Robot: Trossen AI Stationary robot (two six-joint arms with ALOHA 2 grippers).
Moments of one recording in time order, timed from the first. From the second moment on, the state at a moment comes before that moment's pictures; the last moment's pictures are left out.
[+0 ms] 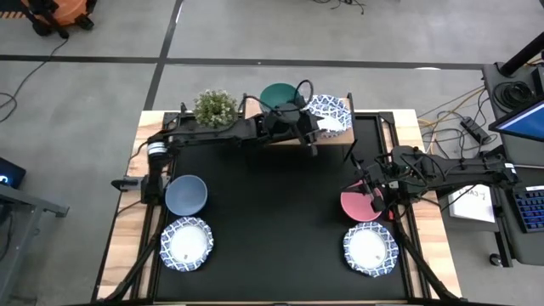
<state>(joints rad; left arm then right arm) 0.21 2.00 1.80 -0.08 -0.19 0.33 -0.02 0.57 0.48 -0.07 -0.35 -0.10</state>
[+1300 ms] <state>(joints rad) 0.12 1.90 1.80 -0.34 -0.30 0.27 -0.02 0.57 0.48 -0.07 -0.35 -0.11</state>
